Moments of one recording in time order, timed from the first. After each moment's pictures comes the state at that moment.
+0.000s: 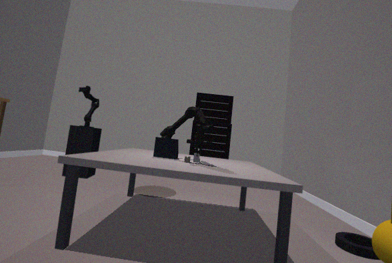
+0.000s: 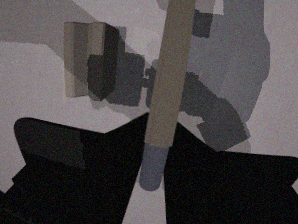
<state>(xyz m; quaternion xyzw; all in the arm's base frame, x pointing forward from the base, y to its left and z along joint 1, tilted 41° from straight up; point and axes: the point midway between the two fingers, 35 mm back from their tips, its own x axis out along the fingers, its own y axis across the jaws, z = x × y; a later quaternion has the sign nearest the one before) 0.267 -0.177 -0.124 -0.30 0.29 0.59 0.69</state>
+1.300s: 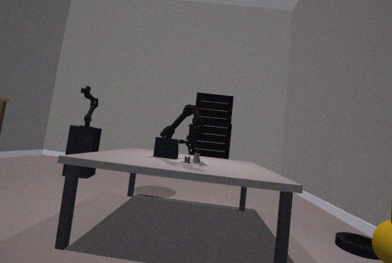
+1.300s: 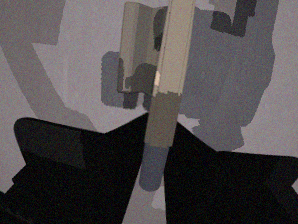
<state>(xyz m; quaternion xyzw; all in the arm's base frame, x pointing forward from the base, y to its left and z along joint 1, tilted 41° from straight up) 0.211 -0.175 -0.144 -0.30 0.29 0.59 0.69</state>
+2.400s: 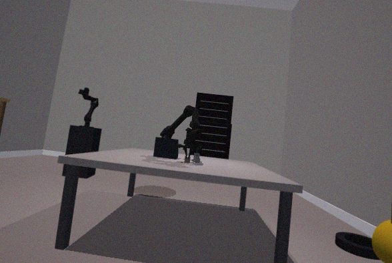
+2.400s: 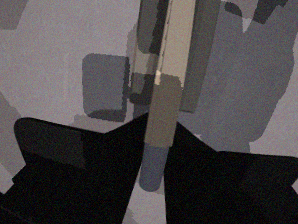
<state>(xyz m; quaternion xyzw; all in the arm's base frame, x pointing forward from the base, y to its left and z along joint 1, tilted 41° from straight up) 0.198 -0.157 -0.173 -0.30 0.30 0.59 0.68</state>
